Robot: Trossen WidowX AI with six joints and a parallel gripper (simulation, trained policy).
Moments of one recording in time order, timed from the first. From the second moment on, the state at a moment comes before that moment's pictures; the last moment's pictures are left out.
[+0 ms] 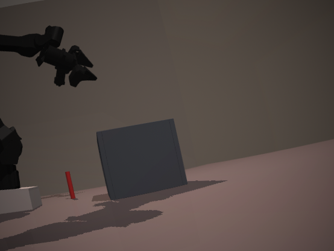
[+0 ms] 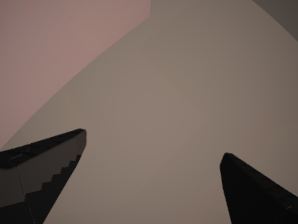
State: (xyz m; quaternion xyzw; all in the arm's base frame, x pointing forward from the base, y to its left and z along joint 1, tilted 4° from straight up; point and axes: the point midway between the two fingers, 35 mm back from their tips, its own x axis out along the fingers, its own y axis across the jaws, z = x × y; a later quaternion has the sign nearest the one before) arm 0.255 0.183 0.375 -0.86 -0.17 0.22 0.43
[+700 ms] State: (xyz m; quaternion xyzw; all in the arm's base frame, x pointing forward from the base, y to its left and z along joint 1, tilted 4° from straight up) arm 0.272 0.156 0.355 -0.70 -0.04 0.26 0.67
